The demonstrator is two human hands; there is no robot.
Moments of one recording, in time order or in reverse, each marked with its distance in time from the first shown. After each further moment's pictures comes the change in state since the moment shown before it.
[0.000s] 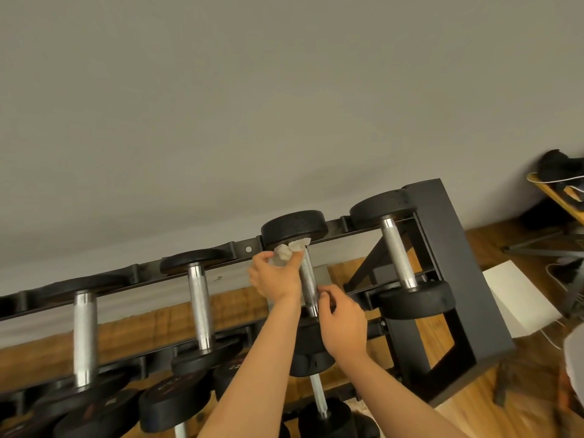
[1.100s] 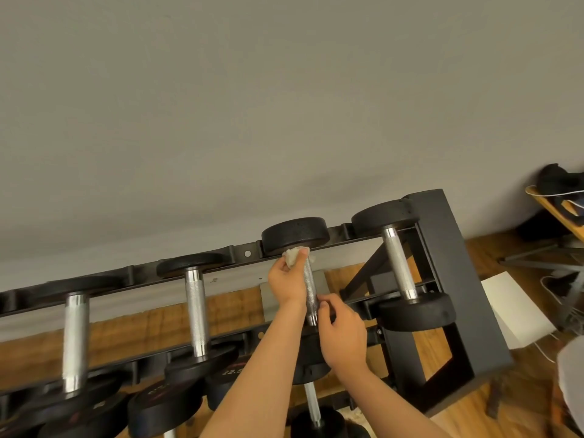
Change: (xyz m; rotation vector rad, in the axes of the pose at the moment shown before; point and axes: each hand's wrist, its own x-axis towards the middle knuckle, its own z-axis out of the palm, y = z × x) left_hand -0.002 0.000 0.013 -0.270 -0.207 -0.118; right_hand 0.001 -0.003 -0.003 -0.018 -0.028 -0.026
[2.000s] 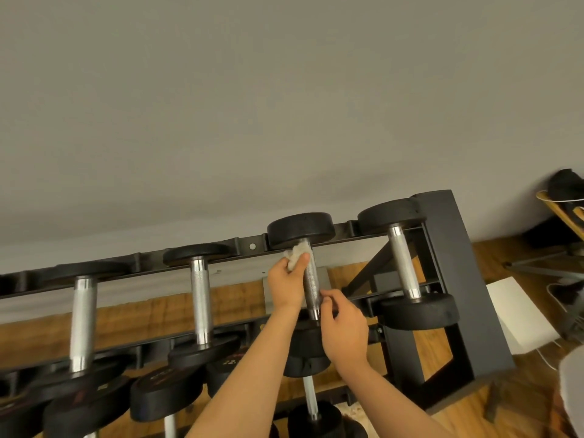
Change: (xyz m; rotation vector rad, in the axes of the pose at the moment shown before) left_hand 0.000 -0.012 -0.021 0.230 -0.134 0.141; right_hand -0.001 0.001 -0.001 0.028 -0.005 0.012
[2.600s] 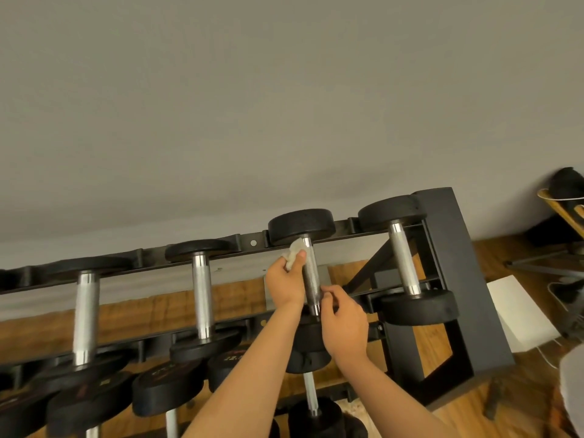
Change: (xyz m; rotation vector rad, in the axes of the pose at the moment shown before) left_hand -0.004 -0.004 0.001 -0.011 0.121 -0.021; right_hand 0.000 -0.002 0.000 0.001 0.017 0.002
